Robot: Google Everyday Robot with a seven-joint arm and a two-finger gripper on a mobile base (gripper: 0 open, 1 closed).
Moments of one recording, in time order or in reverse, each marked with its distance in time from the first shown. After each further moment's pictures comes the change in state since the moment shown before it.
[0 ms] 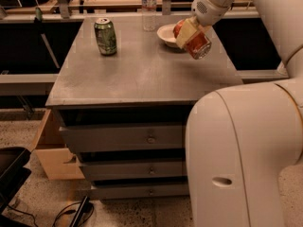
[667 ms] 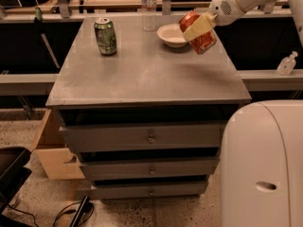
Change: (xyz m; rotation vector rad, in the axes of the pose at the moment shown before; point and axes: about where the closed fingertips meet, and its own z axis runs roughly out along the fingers) arm -0.001 -0.005 -0.029 -0.165 -0.291 -0.170
